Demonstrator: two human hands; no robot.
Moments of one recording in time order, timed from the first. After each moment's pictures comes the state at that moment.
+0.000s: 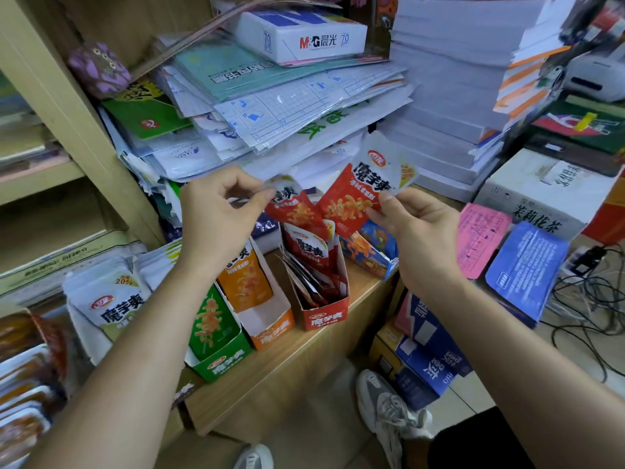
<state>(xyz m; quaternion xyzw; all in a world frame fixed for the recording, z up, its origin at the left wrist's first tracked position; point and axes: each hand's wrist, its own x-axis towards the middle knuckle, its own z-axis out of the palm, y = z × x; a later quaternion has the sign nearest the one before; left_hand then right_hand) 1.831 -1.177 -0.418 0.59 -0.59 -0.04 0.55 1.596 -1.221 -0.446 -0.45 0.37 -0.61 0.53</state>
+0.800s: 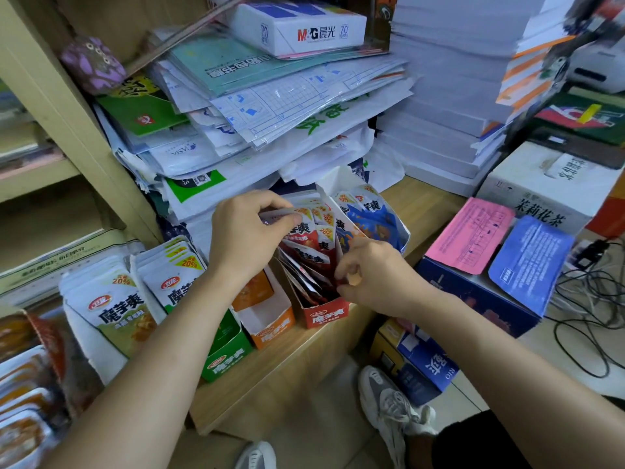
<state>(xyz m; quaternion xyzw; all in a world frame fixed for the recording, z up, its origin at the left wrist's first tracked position) 1.813 -1.181 -0.443 0.64 -0.61 -0.07 0.46 1.599 -1.215 -0.482 -0.88 0.41 -0.15 0.21</state>
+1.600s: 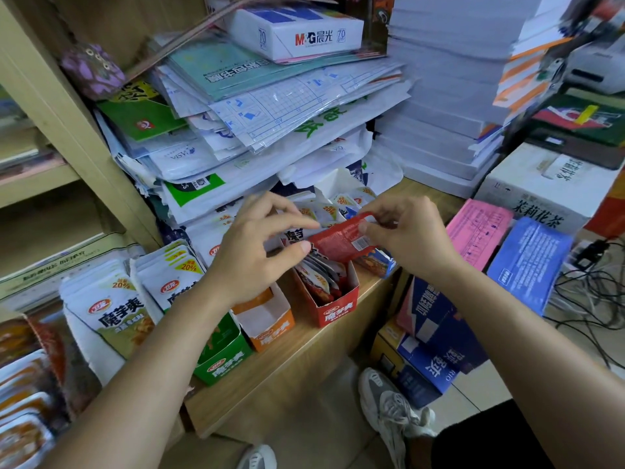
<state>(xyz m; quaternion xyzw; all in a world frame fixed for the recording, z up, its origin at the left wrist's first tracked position) 1.819 -1.166 -0.447 0.54 -0.75 -0.13 0.37 1.578 -1.237 -0.448 -0.75 0.45 -0.37 0.32</state>
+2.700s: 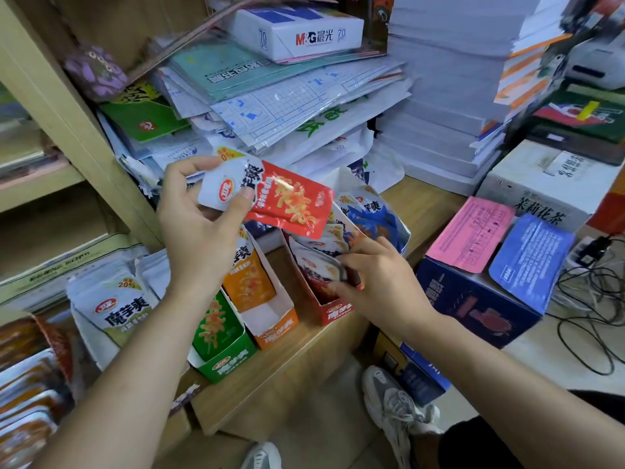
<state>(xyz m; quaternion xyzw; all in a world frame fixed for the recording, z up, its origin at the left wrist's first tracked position) 1.824 -1.151 -0.417 0.55 -0.49 -0.11 0.66 1.599 -1.189 -0.489 -0.85 0.44 -0.26 0.15</state>
